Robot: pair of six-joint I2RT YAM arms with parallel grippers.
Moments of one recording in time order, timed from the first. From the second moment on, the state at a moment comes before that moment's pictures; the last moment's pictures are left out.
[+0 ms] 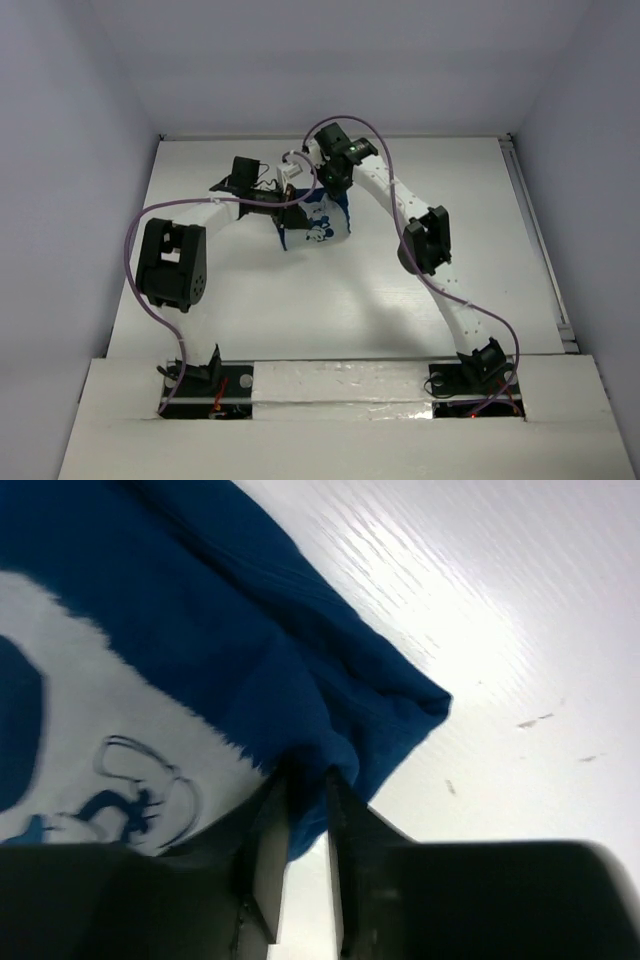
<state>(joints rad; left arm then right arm) -0.23 1.83 1.22 -0.29 1.07 0.17 0.58 2.62 2.67 -1.09 0.01 -0.17</state>
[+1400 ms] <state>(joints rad) -0.36 2.22 1.53 -0.14 0.87 -0.14 0.48 2.00 1.93 -0.83 -0.25 -0.11</state>
